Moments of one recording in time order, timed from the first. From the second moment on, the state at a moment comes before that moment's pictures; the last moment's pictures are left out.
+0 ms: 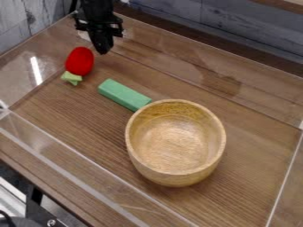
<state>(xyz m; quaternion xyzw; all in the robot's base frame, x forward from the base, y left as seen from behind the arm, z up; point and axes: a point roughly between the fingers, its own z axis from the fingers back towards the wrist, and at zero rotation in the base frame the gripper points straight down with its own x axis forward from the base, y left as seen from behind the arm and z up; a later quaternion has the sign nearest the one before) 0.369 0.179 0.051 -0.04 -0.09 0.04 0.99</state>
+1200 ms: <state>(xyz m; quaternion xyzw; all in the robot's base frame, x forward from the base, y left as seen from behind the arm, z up) 0.368 0.173 0.040 -0.05 -0.09 0.03 0.99</state>
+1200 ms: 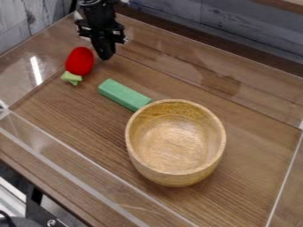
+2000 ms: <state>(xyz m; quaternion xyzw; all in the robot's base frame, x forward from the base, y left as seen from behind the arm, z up) 0.363 0.169 0.032 -0.06 -0.07 0.04 0.99</state>
